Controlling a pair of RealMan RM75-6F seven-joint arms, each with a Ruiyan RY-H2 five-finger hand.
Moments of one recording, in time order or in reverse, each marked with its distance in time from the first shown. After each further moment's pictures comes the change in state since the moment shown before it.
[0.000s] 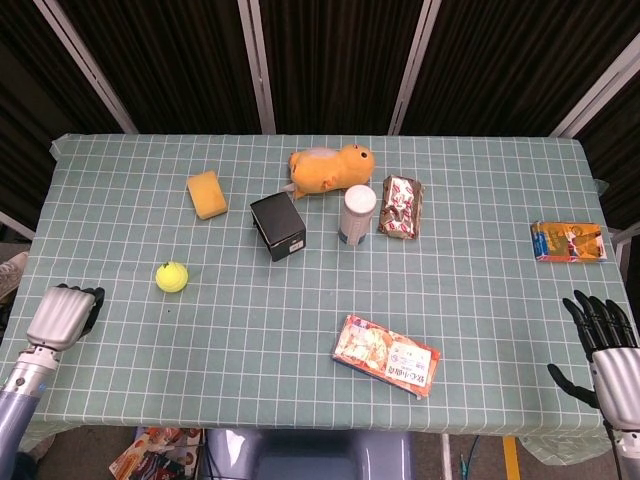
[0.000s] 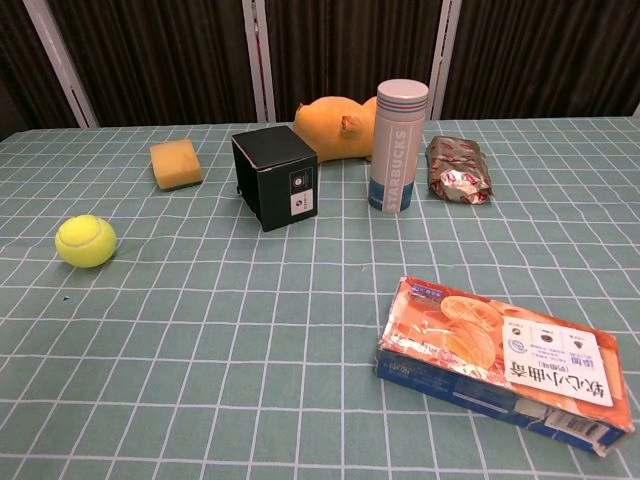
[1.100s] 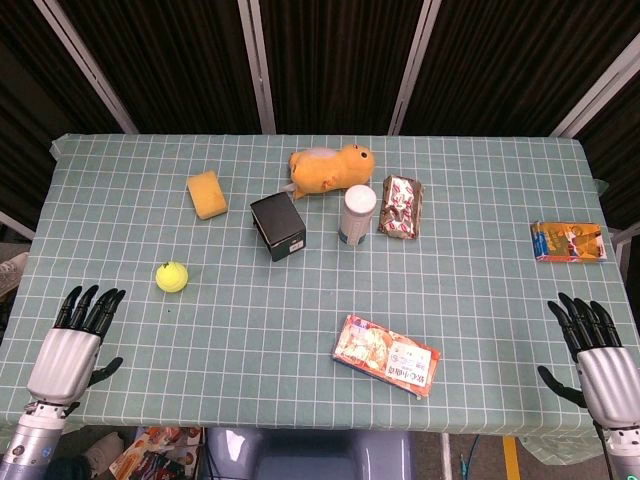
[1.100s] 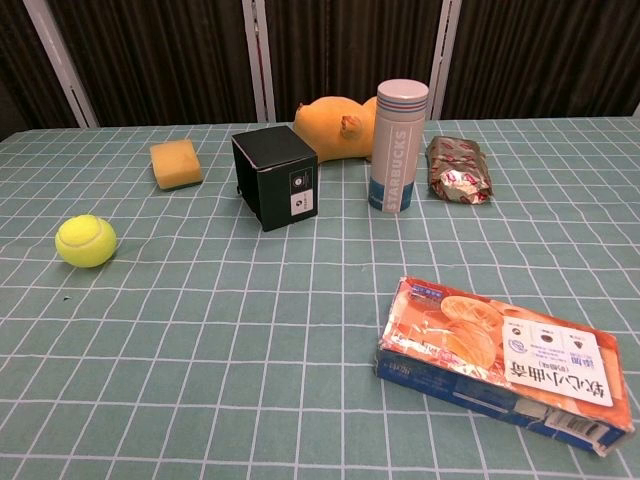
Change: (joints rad) left arm 0.180 0.099 0.076 -0.508 0.127 0.332 0.201; right arm 0.015 -0.017 -0.010 0.003 -0.013 -0.027 -0.036
